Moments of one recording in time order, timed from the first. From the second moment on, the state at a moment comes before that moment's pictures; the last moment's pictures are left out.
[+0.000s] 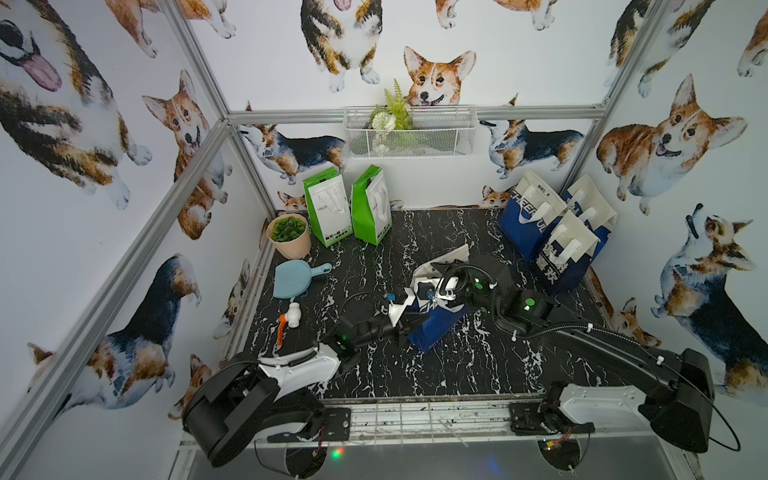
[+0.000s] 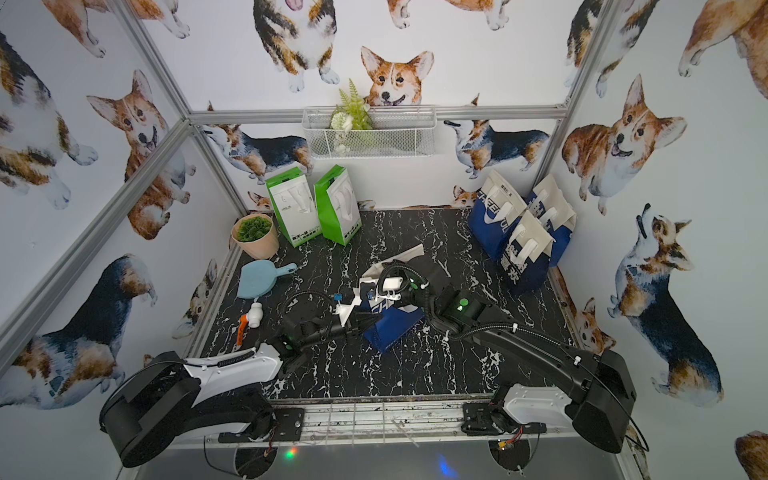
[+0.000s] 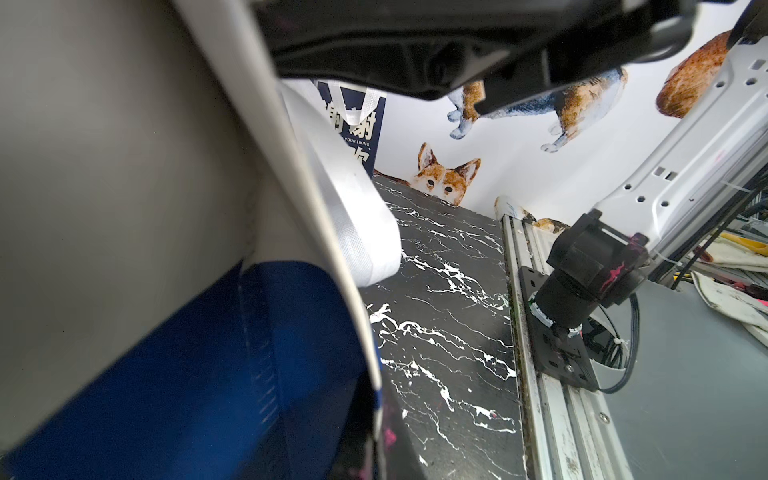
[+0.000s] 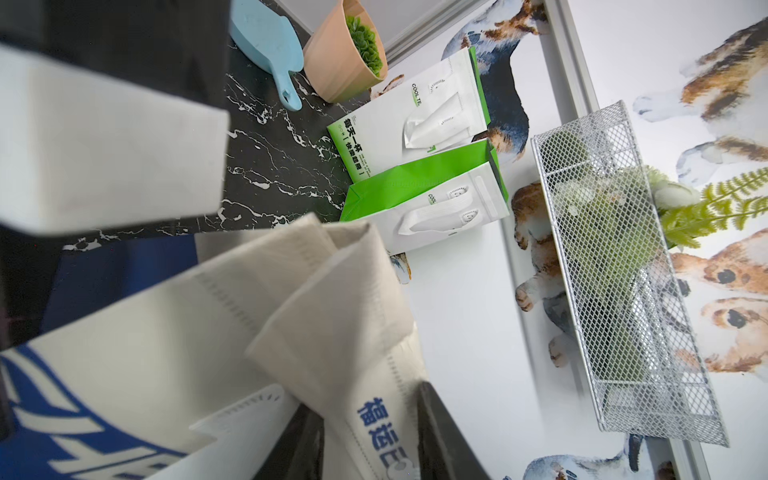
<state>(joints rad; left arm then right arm) -0.74 1.25 0.34 0.78 0.54 -0.15 0.92 1.19 0.99 -0.18 0.16 -1.01</state>
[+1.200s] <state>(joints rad) -0.74 1.24 0.34 0.81 0.54 -0.15 0.88 1.28 1.36 -0.61 0.07 -1.04</state>
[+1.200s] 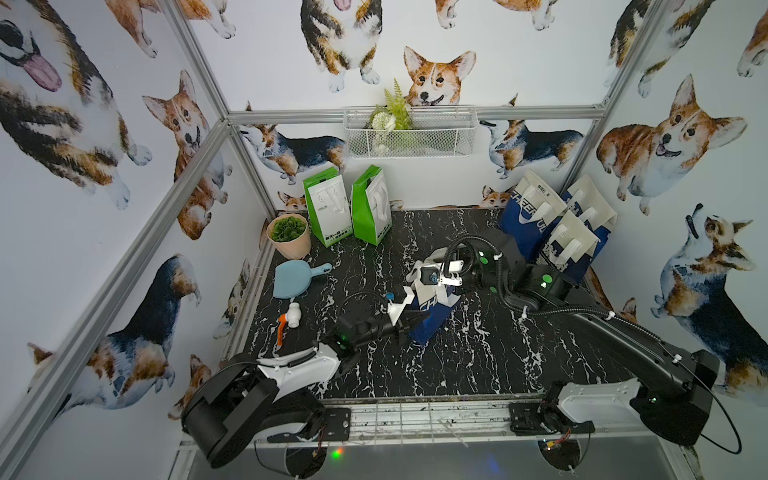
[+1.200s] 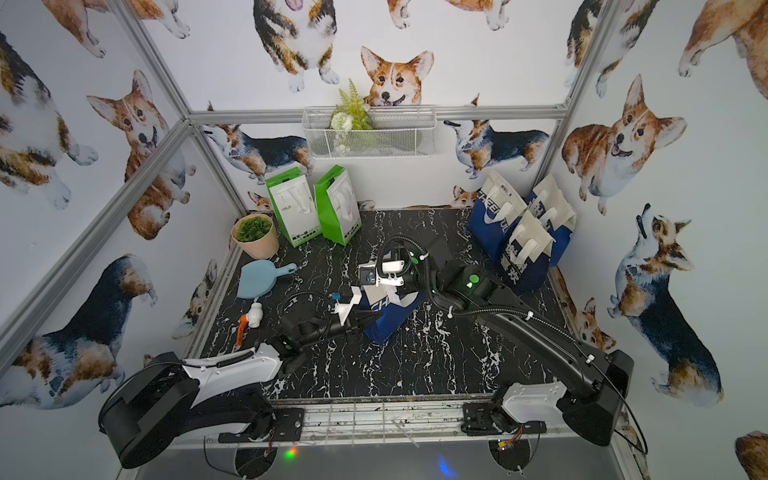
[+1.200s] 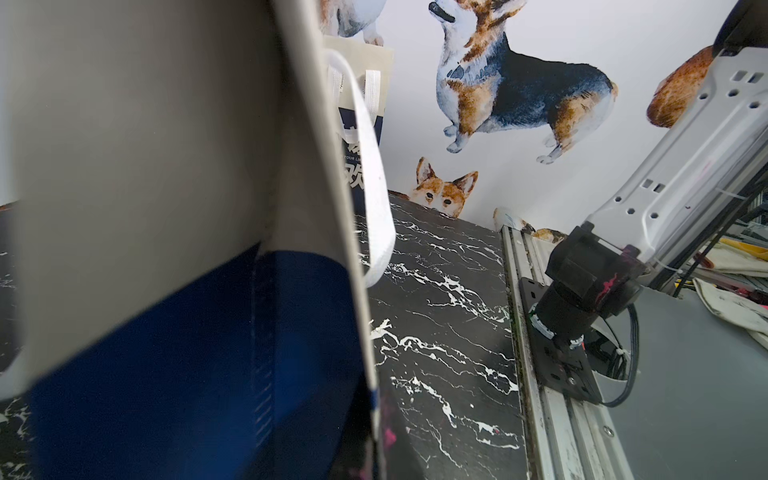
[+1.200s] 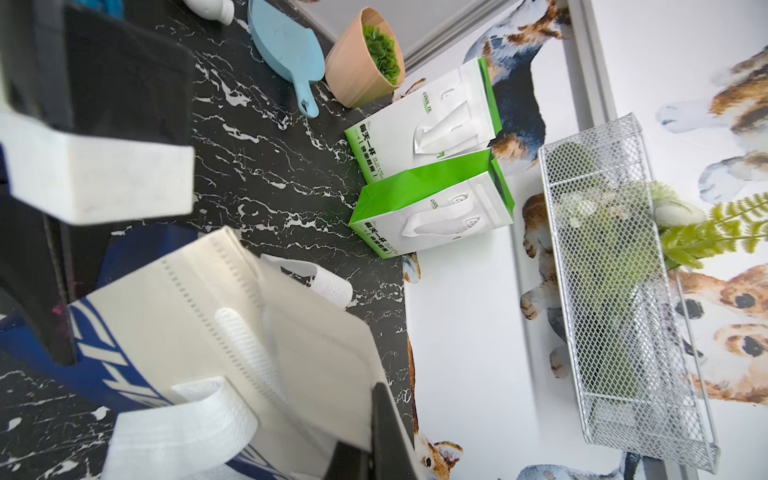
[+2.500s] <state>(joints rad) -0.75 1.24 0.35 0.75 0.55 -0.13 0.86 1.46 1.67 -1.05 0.02 -1.10</state>
